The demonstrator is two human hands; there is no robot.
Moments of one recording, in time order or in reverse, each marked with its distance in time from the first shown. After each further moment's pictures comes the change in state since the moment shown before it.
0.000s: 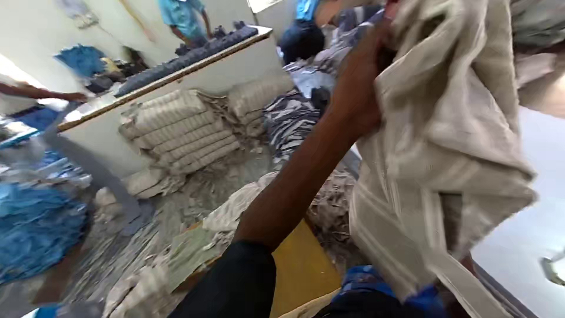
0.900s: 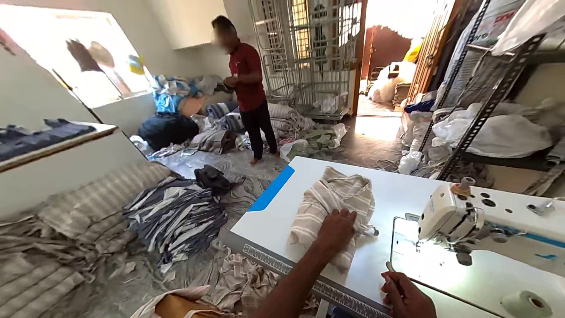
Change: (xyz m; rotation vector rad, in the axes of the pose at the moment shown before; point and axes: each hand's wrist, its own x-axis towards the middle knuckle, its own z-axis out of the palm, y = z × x) left_hand -0.108 -0.187 0.213 1.106 -0.934 0.089; right_hand -0.043 0.026 -0.134 -0.781 0.550 -0.102
